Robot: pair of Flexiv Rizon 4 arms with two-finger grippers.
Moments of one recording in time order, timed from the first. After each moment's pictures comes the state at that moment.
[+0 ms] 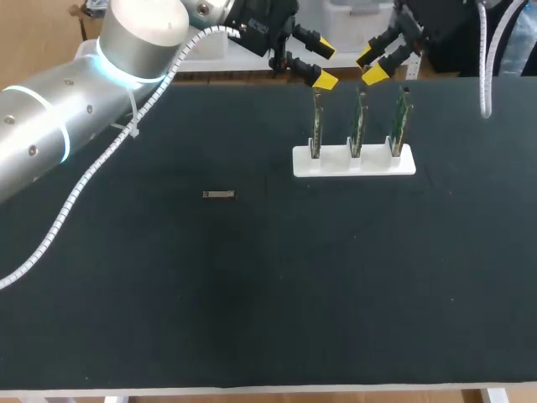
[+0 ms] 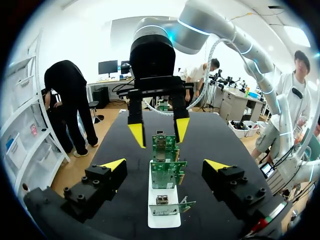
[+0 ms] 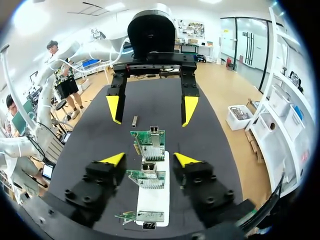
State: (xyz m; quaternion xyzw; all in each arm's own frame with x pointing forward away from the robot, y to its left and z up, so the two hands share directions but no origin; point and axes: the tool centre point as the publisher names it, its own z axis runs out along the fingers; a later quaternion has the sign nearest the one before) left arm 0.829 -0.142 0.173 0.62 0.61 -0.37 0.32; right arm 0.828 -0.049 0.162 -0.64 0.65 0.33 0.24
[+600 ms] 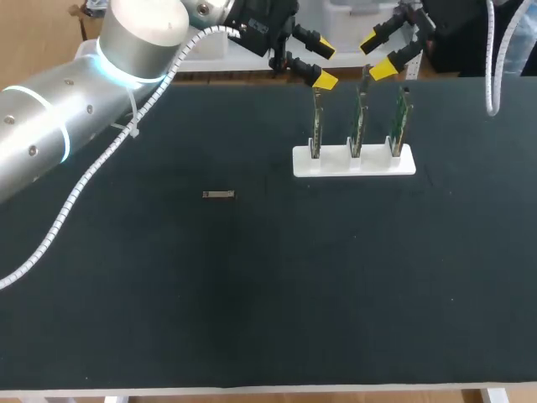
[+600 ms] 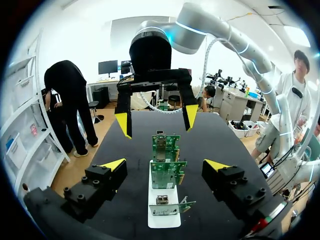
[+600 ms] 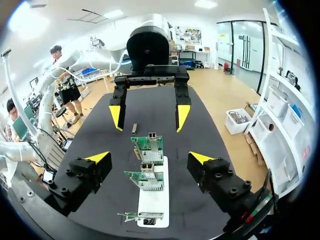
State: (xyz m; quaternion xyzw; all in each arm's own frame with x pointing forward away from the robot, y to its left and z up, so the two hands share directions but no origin) left arm 0.829 -0.143 0.173 0.62 0.61 -0.37 0.32; right arm 0.832 -0.056 0.178 -0.62 0.65 0.36 0.26
